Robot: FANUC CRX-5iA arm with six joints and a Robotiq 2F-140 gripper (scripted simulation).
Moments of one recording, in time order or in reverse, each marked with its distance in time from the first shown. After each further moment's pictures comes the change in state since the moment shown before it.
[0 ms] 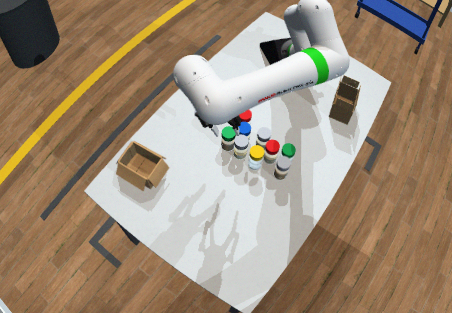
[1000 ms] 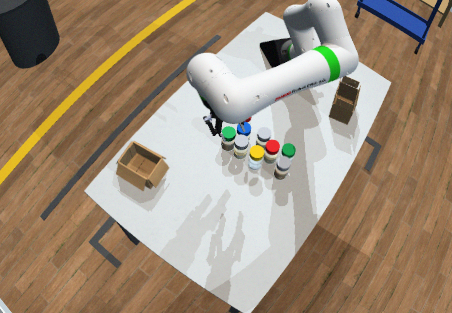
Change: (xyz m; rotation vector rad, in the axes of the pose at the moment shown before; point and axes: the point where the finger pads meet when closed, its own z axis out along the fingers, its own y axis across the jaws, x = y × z) arm -0.008 0.024 -0.006 0.056 0.000 -0.522
